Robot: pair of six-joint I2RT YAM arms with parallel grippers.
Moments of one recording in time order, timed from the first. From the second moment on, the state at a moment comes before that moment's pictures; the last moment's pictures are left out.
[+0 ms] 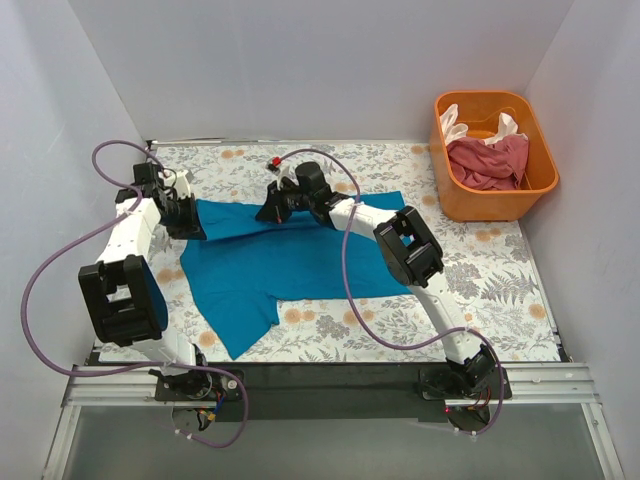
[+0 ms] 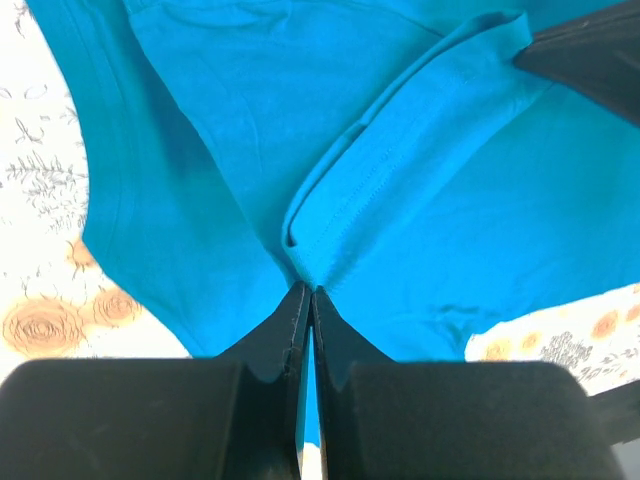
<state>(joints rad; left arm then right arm) 0.21 1.62 1.27 -0.82 0.38 0.06 0.73 2.47 1.89 0.24 -0.66 0.32</state>
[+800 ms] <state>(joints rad) 0.25 1.69 1.37 -0.88 0.38 0.11 0.67 2.35 1.72 0.25 -0.79 0.28</state>
